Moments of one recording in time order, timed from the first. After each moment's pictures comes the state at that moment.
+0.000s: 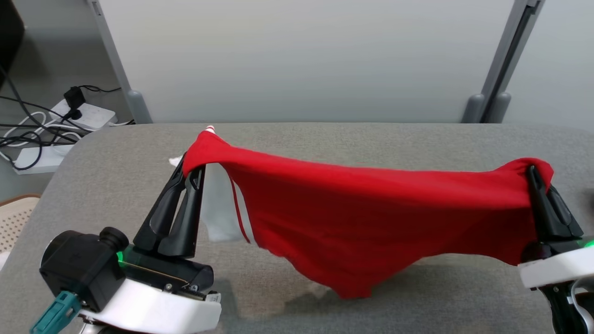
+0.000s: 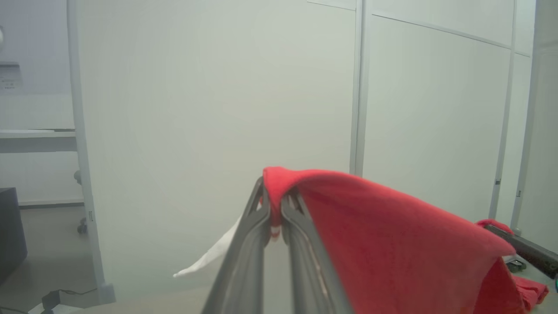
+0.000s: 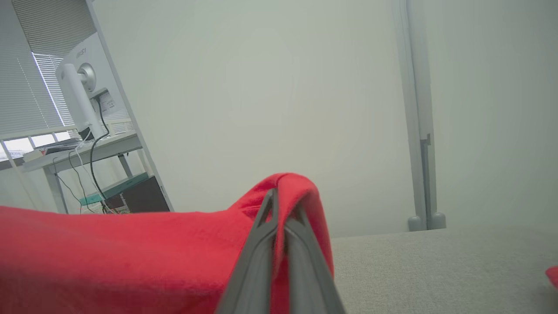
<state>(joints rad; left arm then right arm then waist) -0.05 0.27 -0.30 -0.58 -0.37 0.24 0.14 -0.11 -0.27 0.06 0.03 0.60 0.13 -0.14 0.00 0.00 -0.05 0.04</state>
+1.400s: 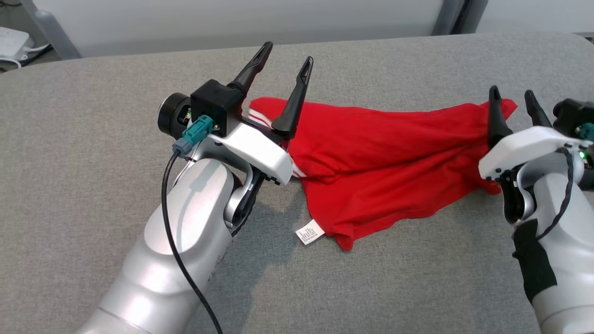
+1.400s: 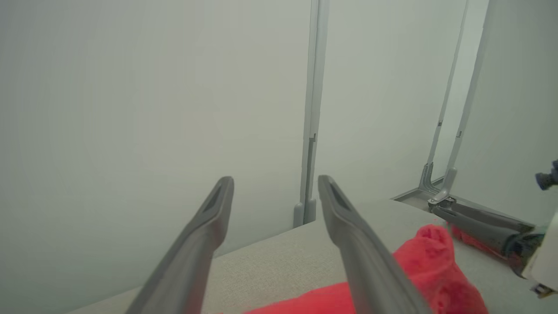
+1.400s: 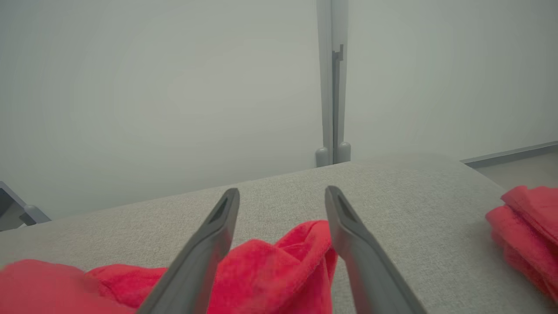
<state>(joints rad) -0.79 0.03 -0.53 0.54 -0.43 -0.01 -0.26 -0.82 -0.06 -0.12 0.98 0.16 0.13 -0.25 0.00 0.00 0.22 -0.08</state>
